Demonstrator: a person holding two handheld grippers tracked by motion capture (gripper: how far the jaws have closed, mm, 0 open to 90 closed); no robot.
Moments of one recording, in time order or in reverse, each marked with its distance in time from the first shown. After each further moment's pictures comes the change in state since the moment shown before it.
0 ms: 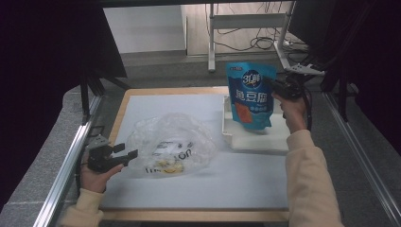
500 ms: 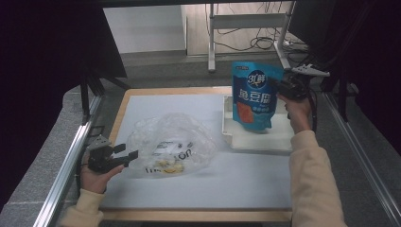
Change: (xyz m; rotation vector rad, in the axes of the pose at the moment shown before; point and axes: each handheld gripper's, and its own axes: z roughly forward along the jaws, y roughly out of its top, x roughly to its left) left arm -0.003 0.000 0.000 0.004 -0.004 0.012; right arm -0.015 -0.006 -0.006 0.005 -0.025 0.021
